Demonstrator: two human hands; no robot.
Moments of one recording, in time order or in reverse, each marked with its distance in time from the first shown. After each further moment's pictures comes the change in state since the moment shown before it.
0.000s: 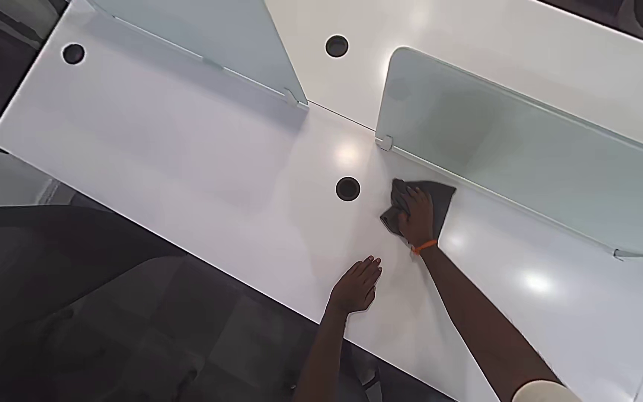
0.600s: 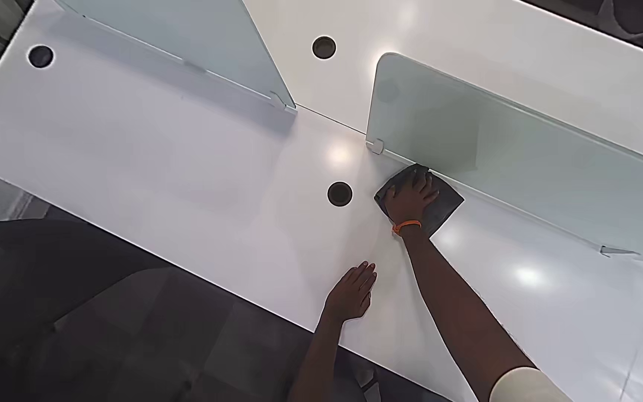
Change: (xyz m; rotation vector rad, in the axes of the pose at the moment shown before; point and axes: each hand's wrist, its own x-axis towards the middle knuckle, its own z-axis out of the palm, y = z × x) left_hand 0.000 0.001 -0.001 0.030 -0.012 -0.008; right_hand 0.050 -0.024 0.010 -0.274 0.010 0.449
